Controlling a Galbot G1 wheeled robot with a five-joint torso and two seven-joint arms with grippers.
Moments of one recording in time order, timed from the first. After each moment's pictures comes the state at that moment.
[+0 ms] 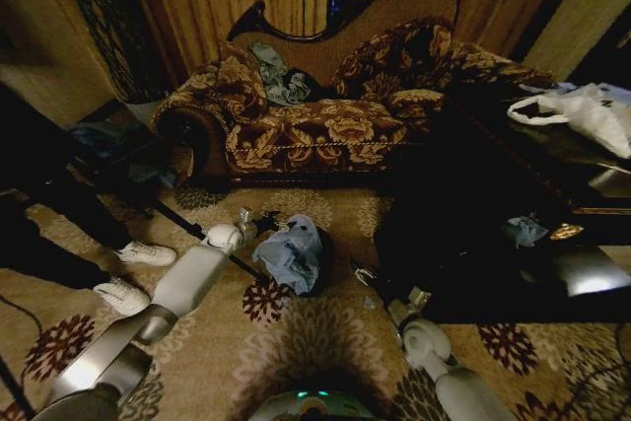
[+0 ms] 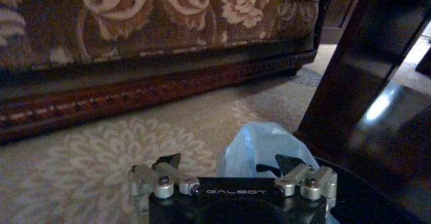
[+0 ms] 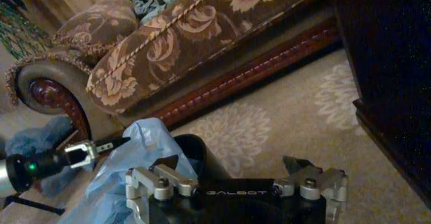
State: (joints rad) left arm 0.46 -1.07 0.08 -1.07 -0.60 0.23 0.49; right arm -1.26 1.08 0.23 1.78 0.96 -0.08 0.07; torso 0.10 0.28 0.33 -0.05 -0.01
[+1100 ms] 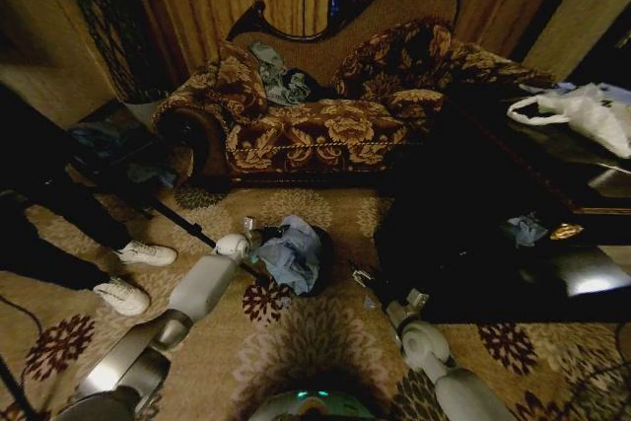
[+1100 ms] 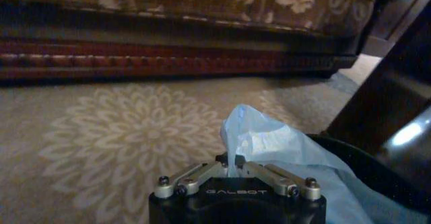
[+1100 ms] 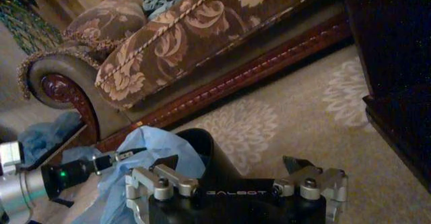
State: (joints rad) left arm 0.49 -1.14 0.01 -0.95 -0.64 0.24 0.42; right arm -1.26 1.06 0.20 1.77 0.96 -0.06 0.05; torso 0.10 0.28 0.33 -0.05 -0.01
